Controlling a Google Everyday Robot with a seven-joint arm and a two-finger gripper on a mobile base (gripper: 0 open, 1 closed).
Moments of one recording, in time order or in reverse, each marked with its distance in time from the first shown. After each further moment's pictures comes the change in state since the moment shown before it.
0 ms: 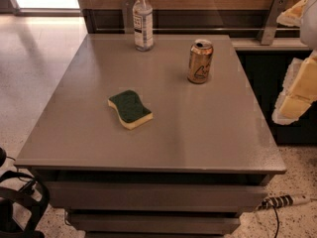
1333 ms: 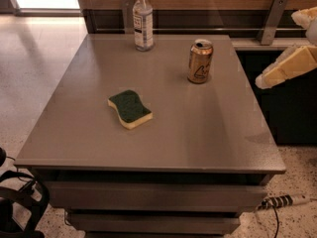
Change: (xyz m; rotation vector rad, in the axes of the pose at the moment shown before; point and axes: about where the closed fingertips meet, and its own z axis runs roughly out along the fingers) arm 0.028 -0.093 0.060 0.137 -0.423 0.304
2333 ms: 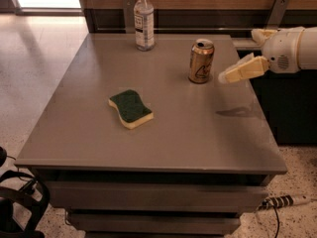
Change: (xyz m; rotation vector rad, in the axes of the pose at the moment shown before) arm -0.003 -0.021 0.102 -0.063 -0.299 0.131
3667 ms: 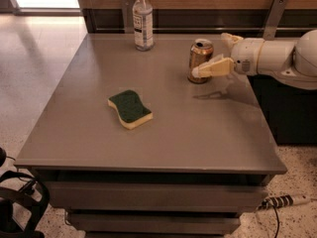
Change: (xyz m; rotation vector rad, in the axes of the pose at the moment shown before) arm -0.008 -0.012 0.090 -0.079 -0.234 0.060
